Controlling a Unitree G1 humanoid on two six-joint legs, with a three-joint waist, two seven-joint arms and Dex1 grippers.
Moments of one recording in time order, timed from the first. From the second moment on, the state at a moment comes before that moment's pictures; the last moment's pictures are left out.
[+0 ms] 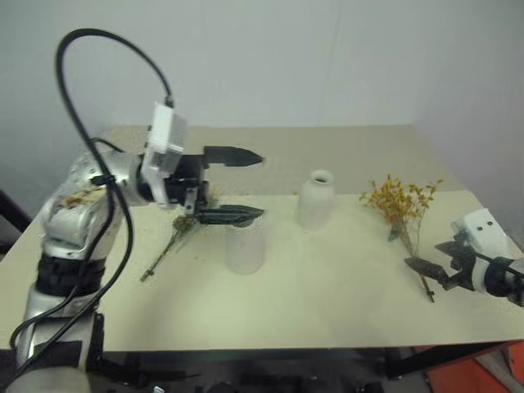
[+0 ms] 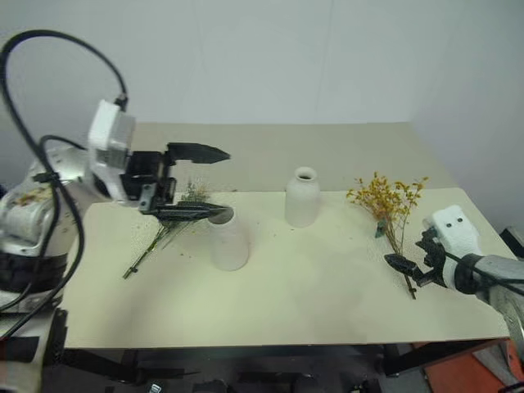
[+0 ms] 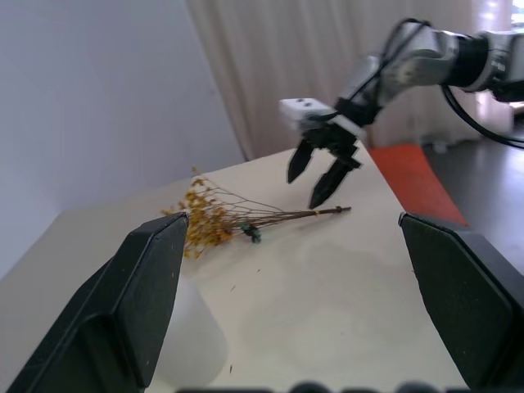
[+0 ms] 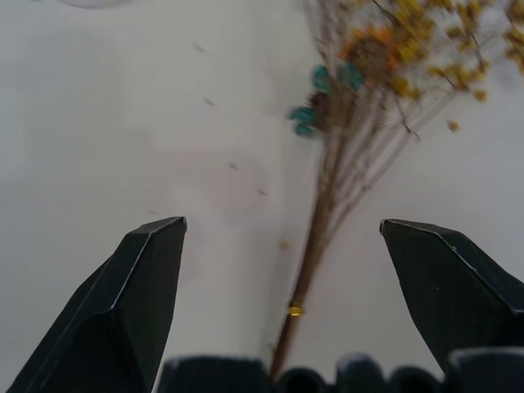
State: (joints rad) left arm -0.92 0.67 -0.07 -0.05 -0.59 0.37 -1.32; right arm -0.20 -0.96 -0.30 -0.20 0.42 0.98 0.60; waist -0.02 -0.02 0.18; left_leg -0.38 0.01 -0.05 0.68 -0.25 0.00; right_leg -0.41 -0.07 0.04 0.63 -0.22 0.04
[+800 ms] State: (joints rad) left arm -0.96 0.40 -0.26 0.13 -0.33 0.15 -1.38; right arm -0.65 -0.87 -0.01 0.43 0.24 0.93 0.63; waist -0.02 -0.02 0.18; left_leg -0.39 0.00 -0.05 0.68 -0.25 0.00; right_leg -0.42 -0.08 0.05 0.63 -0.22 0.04
